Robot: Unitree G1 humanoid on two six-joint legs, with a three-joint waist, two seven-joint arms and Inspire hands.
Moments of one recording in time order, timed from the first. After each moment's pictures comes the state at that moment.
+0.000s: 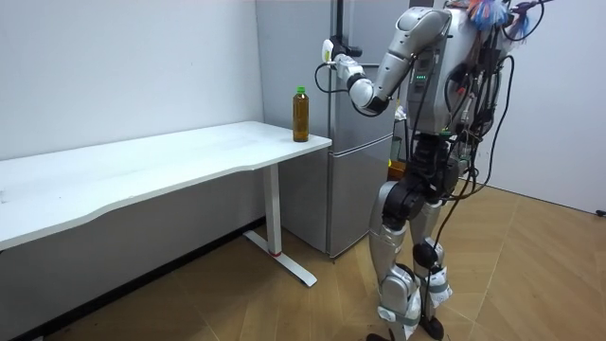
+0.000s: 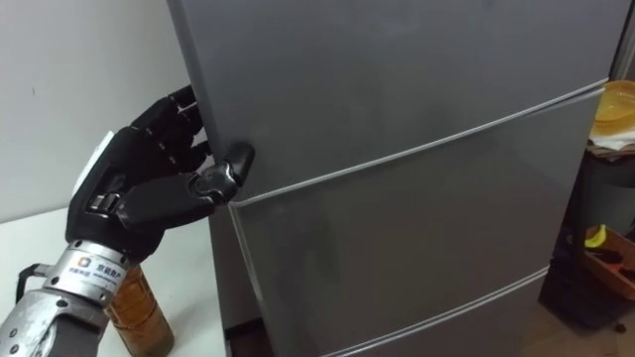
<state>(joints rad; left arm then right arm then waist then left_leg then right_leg) -0.34 0.21 -0.04 -0.25 -0.42 0.12 0.01 0.07 -0.23 -0.02 1.18 0.43 0.05 0.12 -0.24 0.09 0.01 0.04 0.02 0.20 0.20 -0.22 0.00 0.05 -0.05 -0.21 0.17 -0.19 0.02</state>
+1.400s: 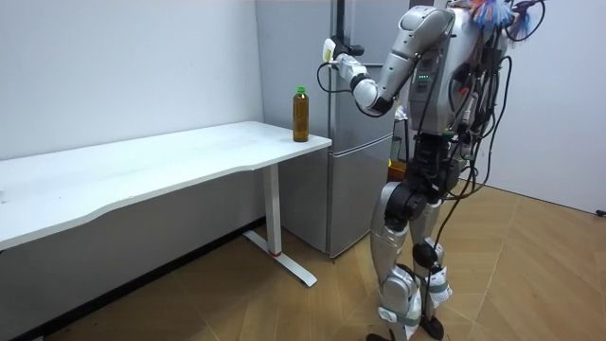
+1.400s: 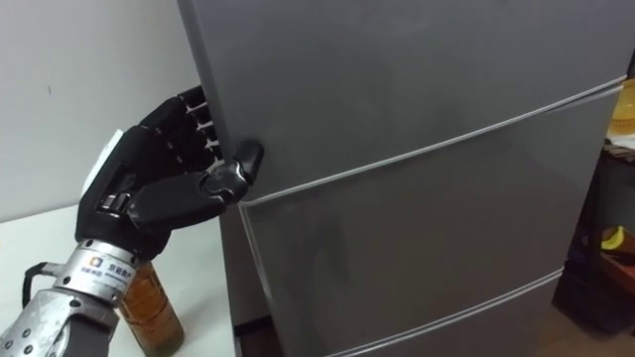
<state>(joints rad) -0.34 0.16 -0.08 -0.26 -0.36 0.12 0.01 0.07 -0.26 0.06 1.18 0.48 0.03 0.12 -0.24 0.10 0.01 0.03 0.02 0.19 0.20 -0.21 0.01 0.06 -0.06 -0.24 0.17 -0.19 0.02</state>
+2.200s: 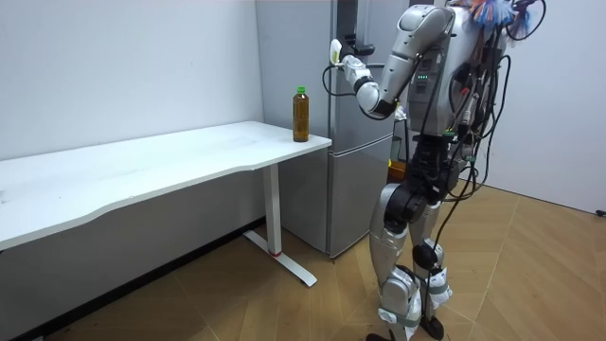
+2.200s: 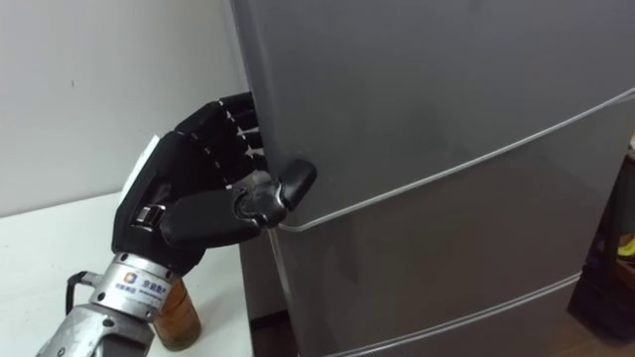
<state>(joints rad) -0.31 0.12 -0.18 -0.27 -0.36 0.05 0.00 0.07 -0.26 0.06 1.21 0.48 -0.02 0.13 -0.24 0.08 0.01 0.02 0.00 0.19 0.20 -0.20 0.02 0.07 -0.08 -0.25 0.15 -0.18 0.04</state>
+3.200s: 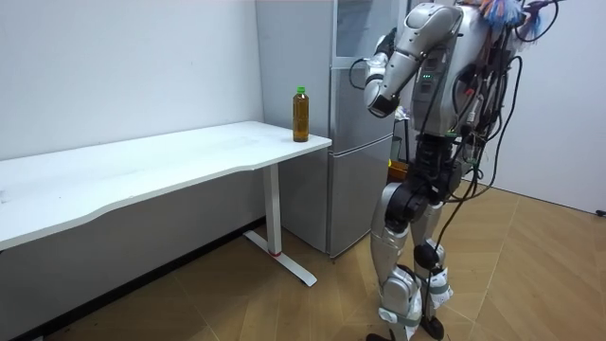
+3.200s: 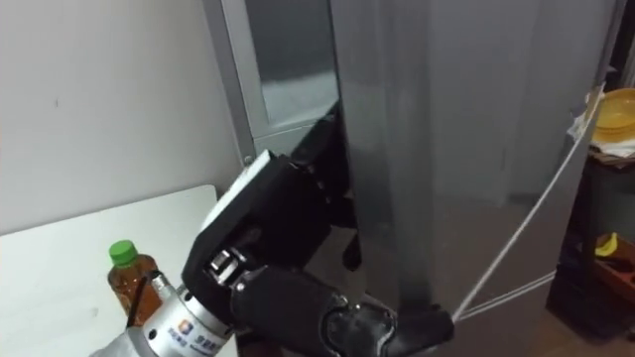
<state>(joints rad) -0.31 0.19 -0.41 -0.34 -0.40 0.01 -0.33 0.07 -0.26 0.06 1.22 0.48 -0.02 0.15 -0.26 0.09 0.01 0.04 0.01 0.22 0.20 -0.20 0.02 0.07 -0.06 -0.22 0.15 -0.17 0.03</state>
